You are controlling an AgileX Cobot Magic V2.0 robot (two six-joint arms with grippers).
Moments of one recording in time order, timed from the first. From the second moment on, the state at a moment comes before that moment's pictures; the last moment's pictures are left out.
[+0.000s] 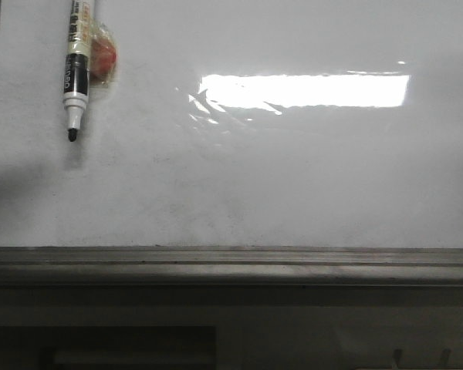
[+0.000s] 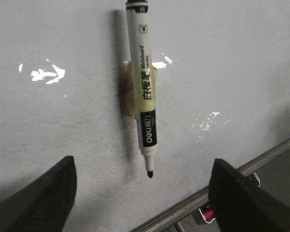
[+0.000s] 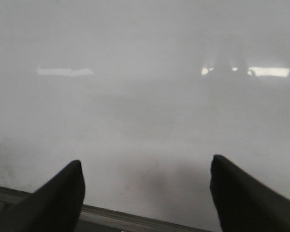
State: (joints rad) left arm -0.25 0.81 -0.57 -1.07 0.57 0.74; right arm 0.03 0.55 -0.63 0.41 0.71 -0.24
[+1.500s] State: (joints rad) left arm -0.51 1.07 -0.62 -1.23 0.22 0.95; right arm 0.03 0.55 -0.63 0.41 0.70 -0.24
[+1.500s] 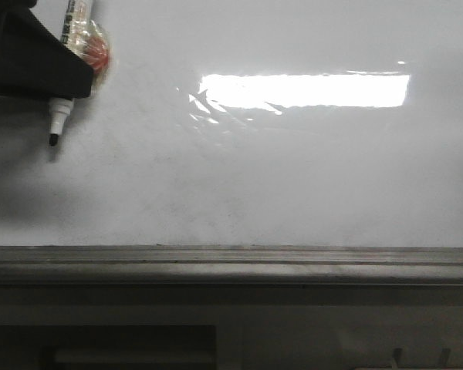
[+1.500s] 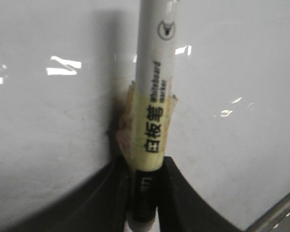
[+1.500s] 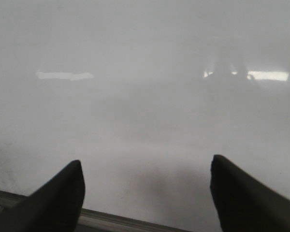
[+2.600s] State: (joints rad) left arm -0.77 1.02 -0.73 -0.63 0.53 0.86; right arm 0.38 1.26 -1.11 0.98 1.04 -0.82
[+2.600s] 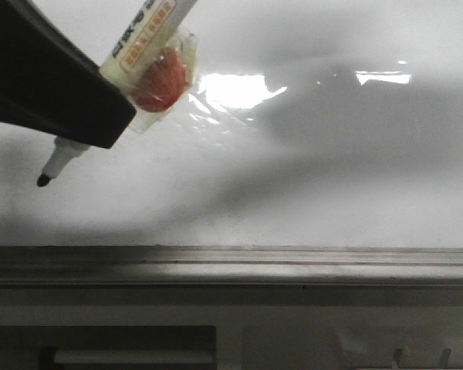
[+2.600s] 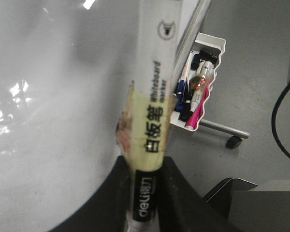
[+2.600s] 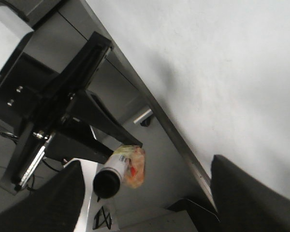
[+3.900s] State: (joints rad) left arm -0.46 0.89 -0.75 -0.79 0.45 0.85; right arm 0.45 1.00 -0.90 0.87 0.74 -0.84
